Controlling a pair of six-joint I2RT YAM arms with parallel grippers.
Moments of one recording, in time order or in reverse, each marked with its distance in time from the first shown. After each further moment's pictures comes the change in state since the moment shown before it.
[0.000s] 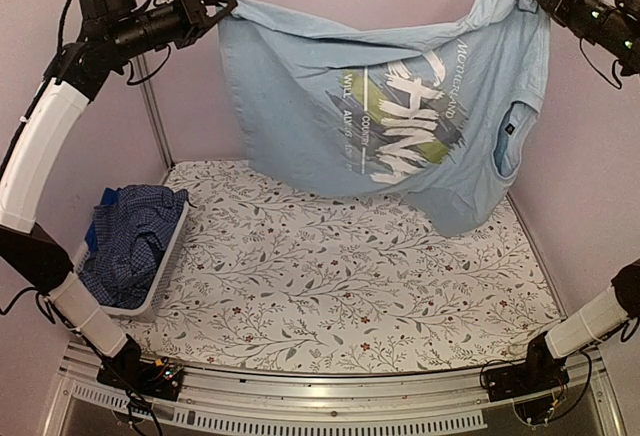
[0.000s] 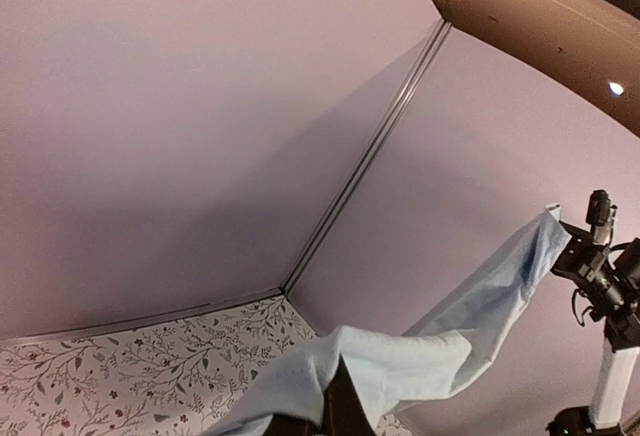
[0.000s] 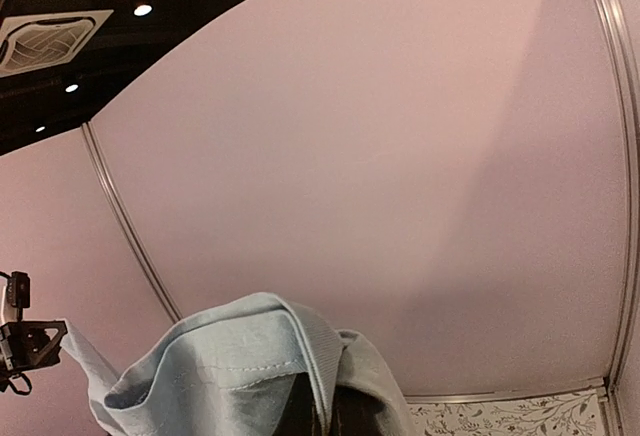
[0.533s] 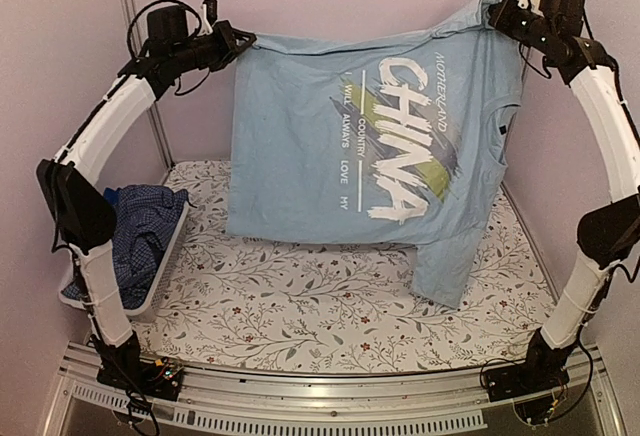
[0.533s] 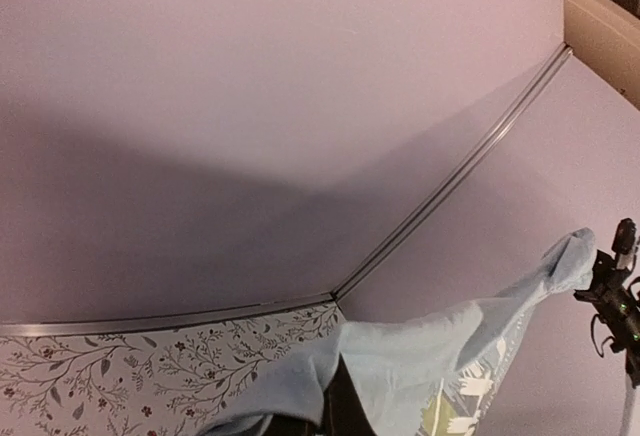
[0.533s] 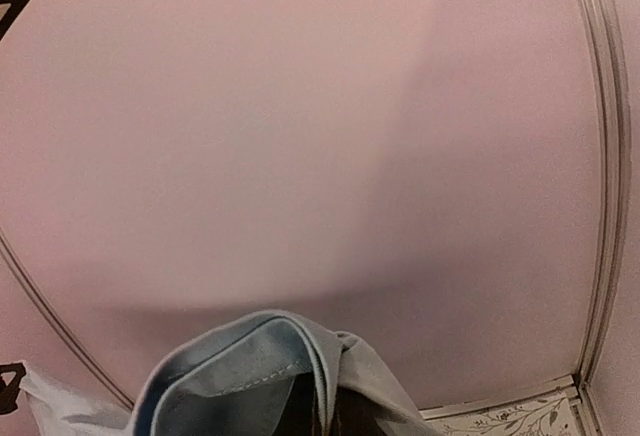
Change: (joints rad) left arm 0.146 0.339 0.072 0.167 0.042 -0.089; right arm -0.063 0.318 0.041 0.171 0.132 -0.014
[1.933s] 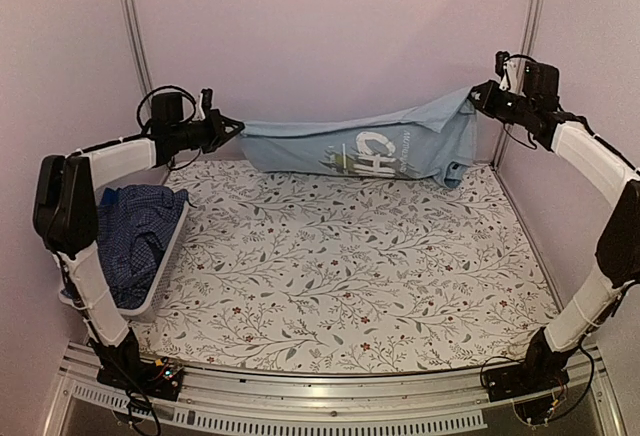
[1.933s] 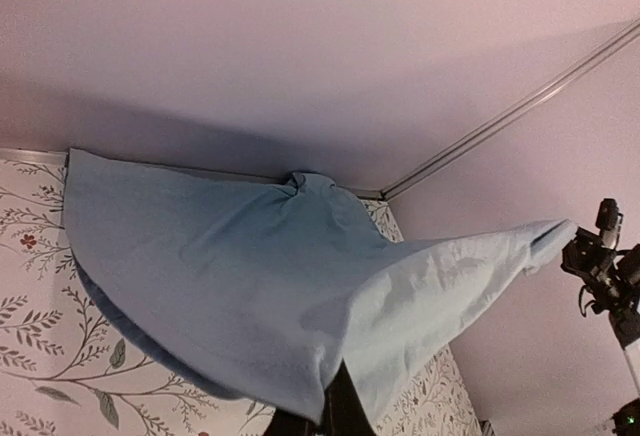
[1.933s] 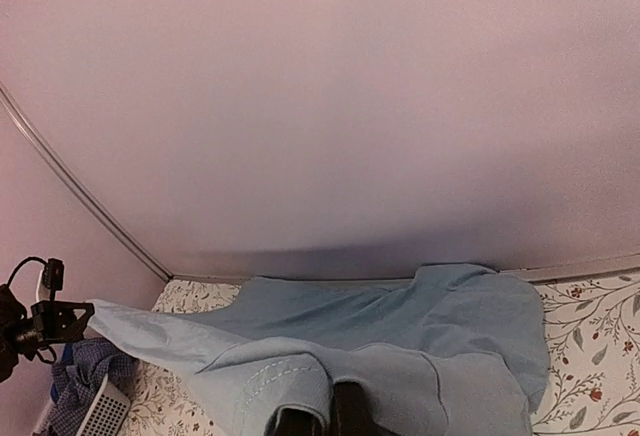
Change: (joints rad) left arm 0.158 -0.027 -0.750 0.453 0.241 -0.036; right arm -0.116 -0.089 -0.780 0.453 -0.410 0.060
